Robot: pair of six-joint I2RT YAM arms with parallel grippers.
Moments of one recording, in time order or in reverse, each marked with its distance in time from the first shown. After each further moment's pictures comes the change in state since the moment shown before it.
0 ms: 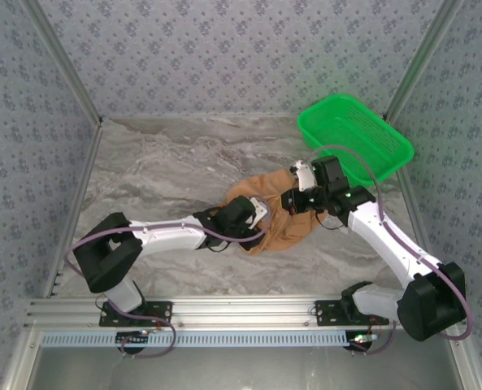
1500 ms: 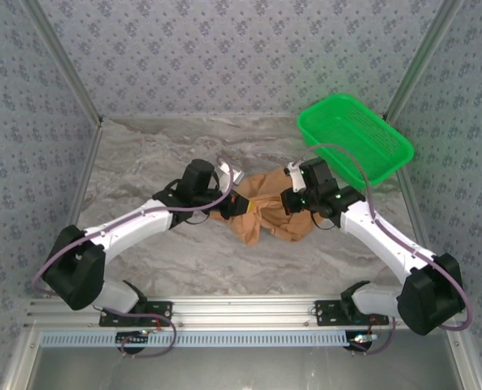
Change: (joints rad) left arm 0.311 -0.198 0.024 0.011 0.537 -0.069; right arm 0.089 0.039 0.000 0.039 0.286 -0.073
